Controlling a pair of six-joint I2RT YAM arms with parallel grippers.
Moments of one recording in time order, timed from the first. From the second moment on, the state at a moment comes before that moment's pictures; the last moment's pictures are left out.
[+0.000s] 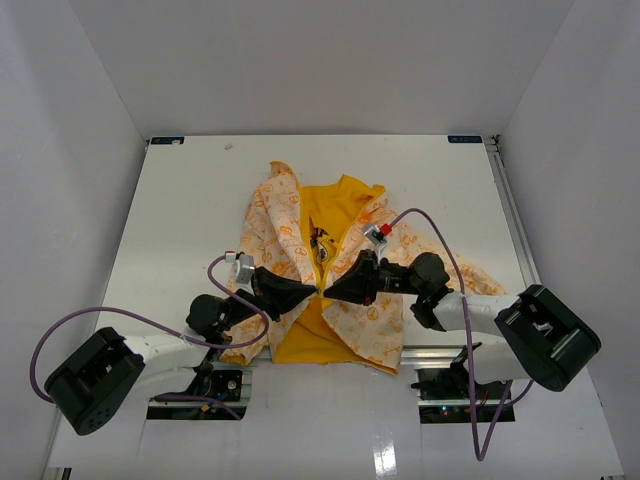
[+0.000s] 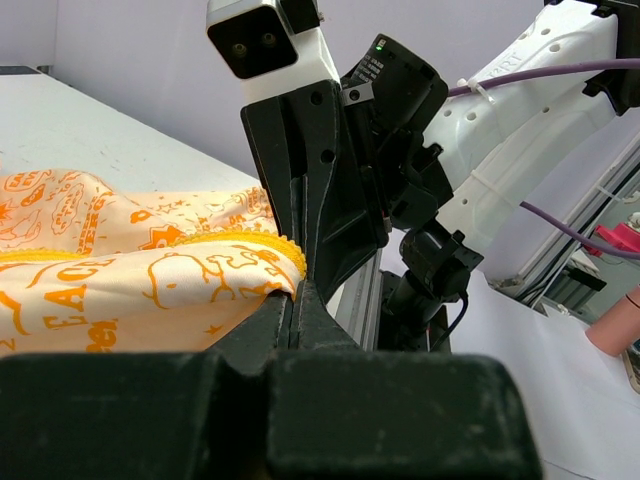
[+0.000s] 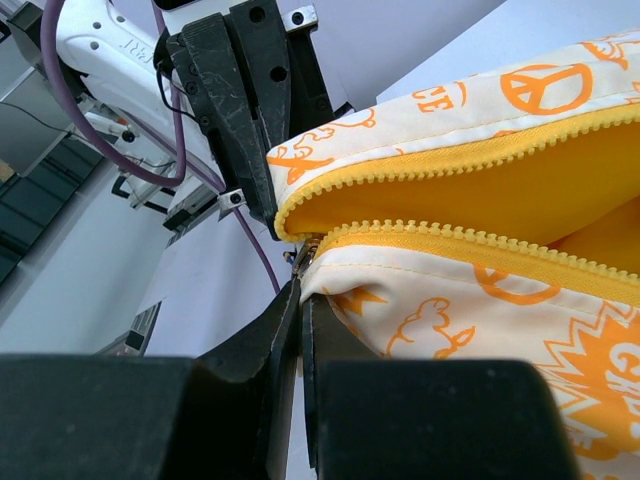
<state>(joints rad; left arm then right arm) -0.74 1.07 0.05 1.41 0.46 -0.58 0.72 1.34 0.33 1.22 -0.83 0.83</state>
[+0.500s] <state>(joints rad) -0.74 1.06 0.05 1.40 0.45 -0.65 0.71 1.33 0.33 1.22 -0.83 0.83</state>
